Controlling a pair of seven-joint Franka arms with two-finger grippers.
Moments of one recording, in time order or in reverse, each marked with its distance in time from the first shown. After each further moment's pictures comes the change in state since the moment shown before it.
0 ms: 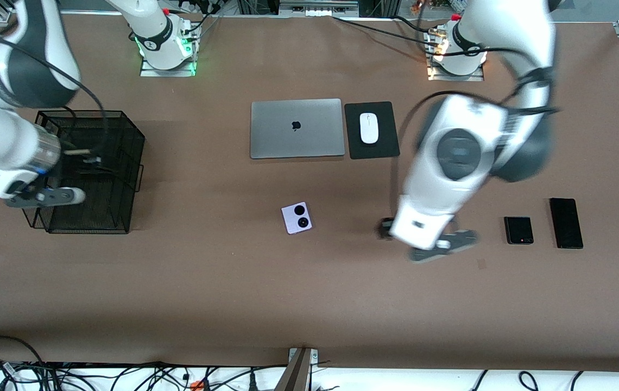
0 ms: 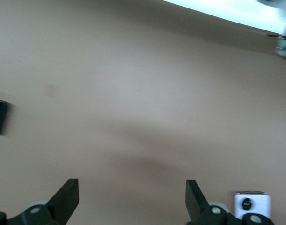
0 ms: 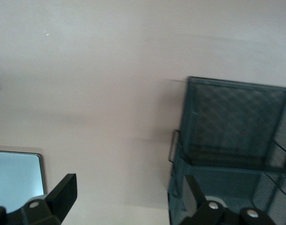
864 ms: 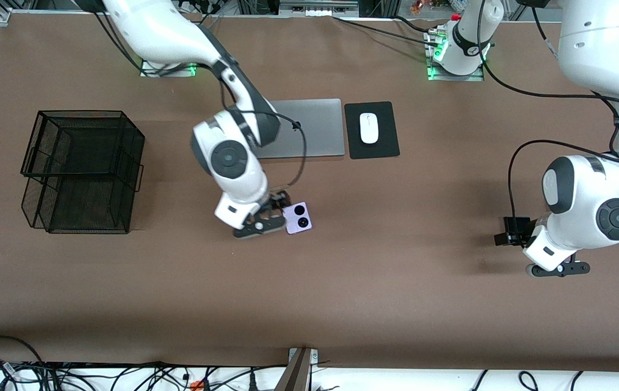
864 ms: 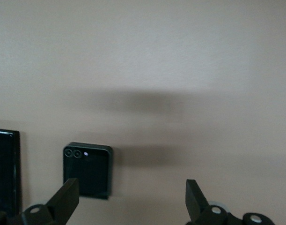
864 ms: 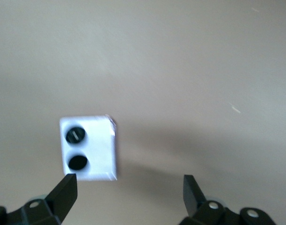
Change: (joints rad) left arm 0.358 -0.019 -0.002 -0.502 0.007 0.400 0.599; right arm 0.447 0.521 0.004 0.292 -0.002 0.489 0.339
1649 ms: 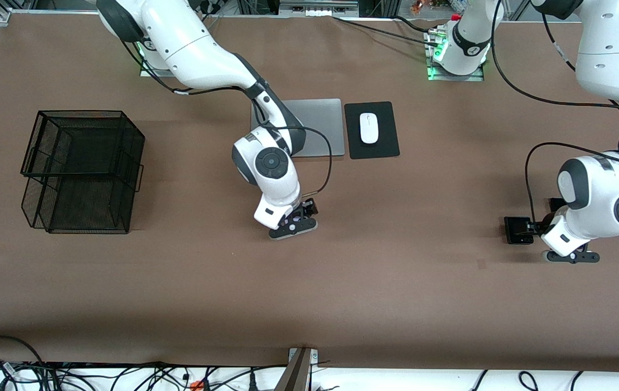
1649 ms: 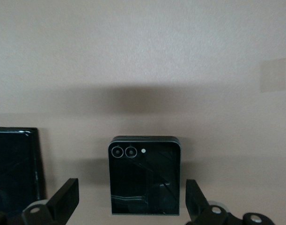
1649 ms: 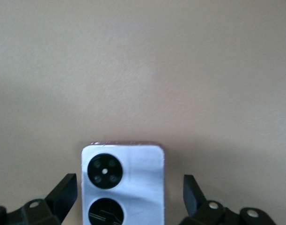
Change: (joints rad) left arm 0.122 0.027 -0.008 -0.147 -0.005 0.154 0.197; right arm 0.083 0.152 -0.007 0.049 -0.059 0.141 0.076
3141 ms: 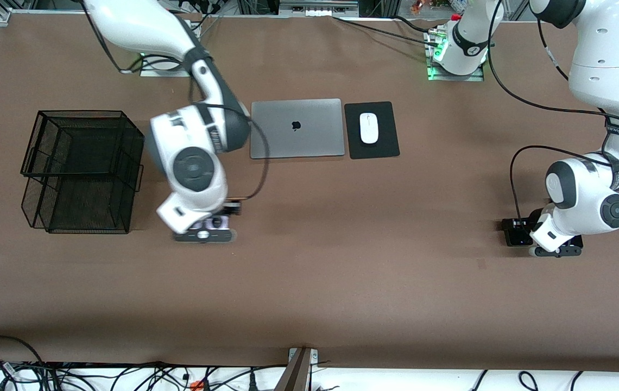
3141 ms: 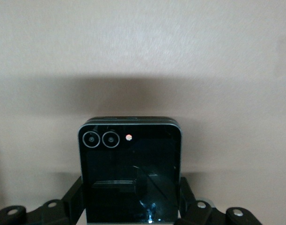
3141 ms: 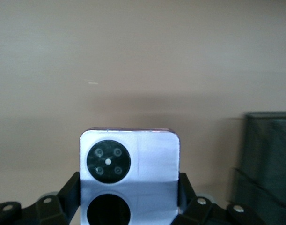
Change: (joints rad) left arm 0.019 0.031 -0.026 -0.029 -0.078 0.036 0.010; right arm -0.115 -0.308 -0.198 0.009 -0.030 -0.628 -0.007
